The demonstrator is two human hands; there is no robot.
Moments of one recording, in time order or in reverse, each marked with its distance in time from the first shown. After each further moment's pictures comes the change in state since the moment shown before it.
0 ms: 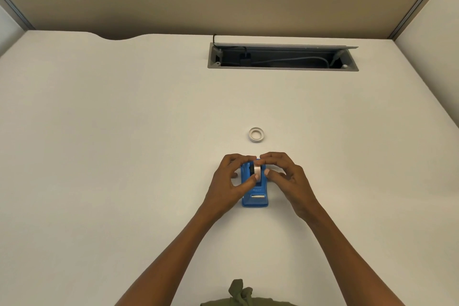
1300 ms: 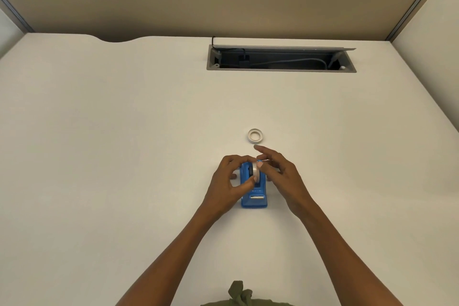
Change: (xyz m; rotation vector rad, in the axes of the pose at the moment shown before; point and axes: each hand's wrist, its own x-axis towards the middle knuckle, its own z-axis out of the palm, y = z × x) left_hand 0.001 -0.001 0.000 -0.015 -0.005 -0.028; right_hand 0.009 -0.004 0.008 0.038 0.018 0.153
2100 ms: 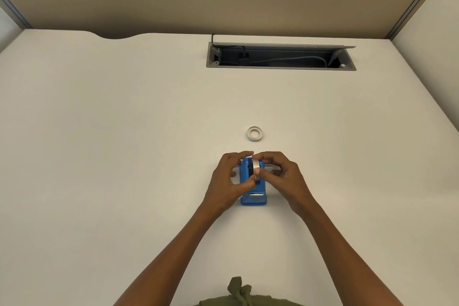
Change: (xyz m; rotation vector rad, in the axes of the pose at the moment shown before) left_hand -0.001 0.001 0.000 -0.023 0.004 0.007; right_hand -0.002 0.008 -0.003 -0.024 0.012 -0.048
